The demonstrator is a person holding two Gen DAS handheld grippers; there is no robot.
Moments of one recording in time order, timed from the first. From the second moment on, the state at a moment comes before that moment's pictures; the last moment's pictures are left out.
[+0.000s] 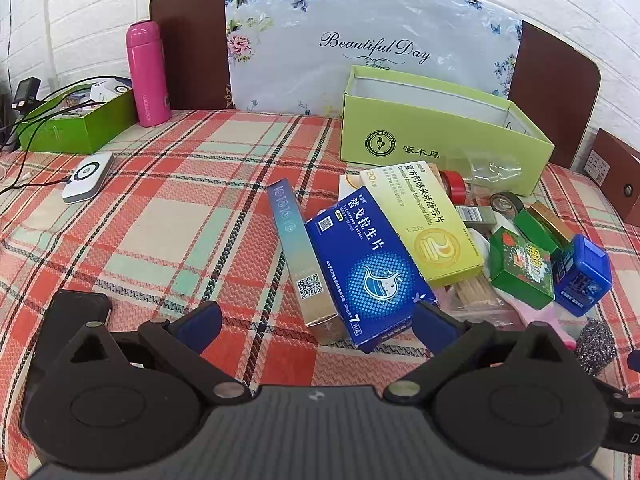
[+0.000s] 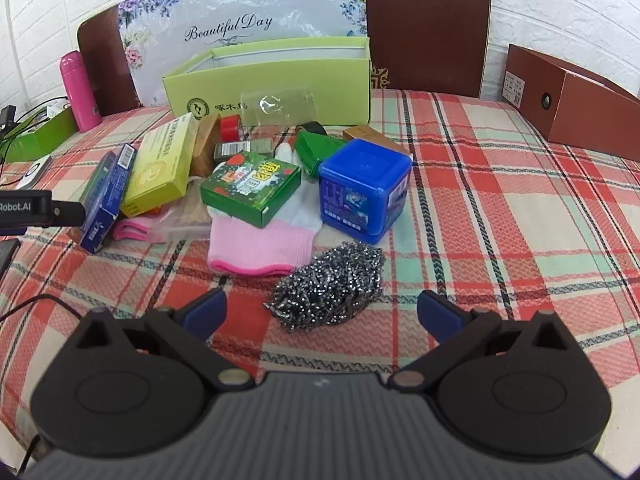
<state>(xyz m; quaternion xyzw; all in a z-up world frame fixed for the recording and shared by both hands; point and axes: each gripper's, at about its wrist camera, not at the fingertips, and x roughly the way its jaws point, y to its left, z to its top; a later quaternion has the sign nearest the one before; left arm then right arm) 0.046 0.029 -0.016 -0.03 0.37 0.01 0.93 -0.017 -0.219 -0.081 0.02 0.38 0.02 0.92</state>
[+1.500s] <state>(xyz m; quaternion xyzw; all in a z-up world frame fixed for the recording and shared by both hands) 0.106 0.045 -0.055 -0.02 0.38 -0.04 0.92 0.002 -0.232 -0.100 0.04 0.37 0.05 0.93</state>
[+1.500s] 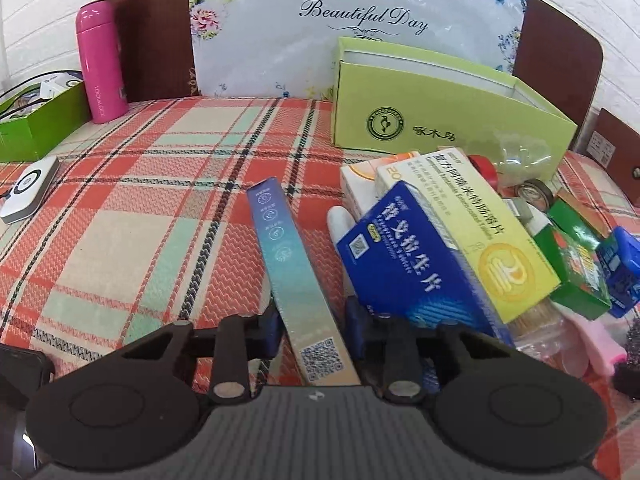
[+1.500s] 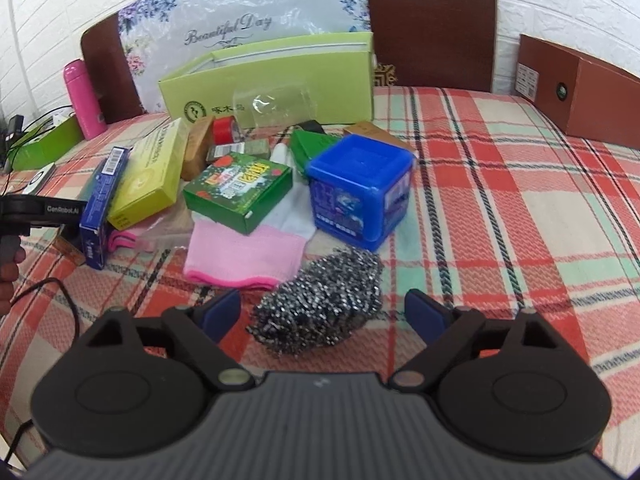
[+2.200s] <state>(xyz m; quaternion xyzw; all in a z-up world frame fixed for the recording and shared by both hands) 0.113 0.030 0.068 -0.04 0.26 -0.17 0.95 0.058 -0.238 0.011 0.03 0.25 0.20 0.95</state>
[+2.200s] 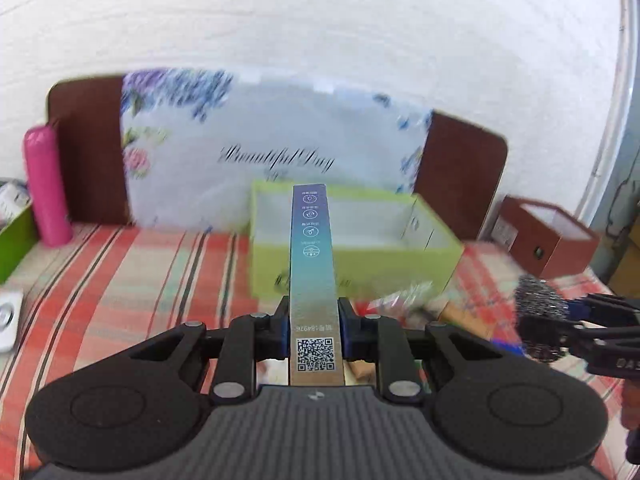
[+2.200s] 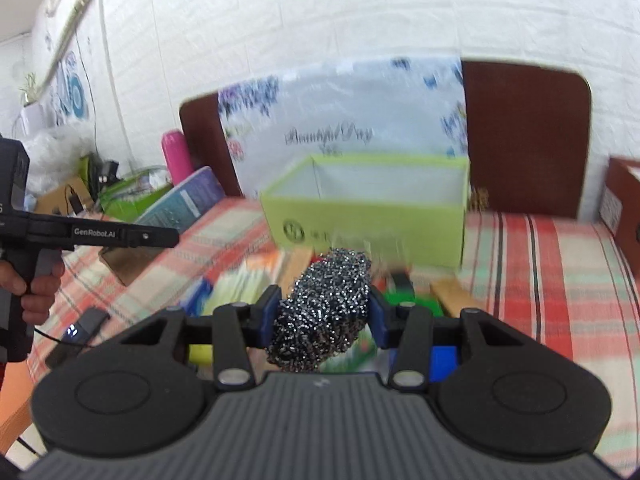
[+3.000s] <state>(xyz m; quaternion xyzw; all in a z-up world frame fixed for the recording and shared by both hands) 0.324 -0.017 0.025 -0.07 0.29 -0.16 0.94 0.312 -0.177 -0.059 -0.01 0.30 0.17 0.94</state>
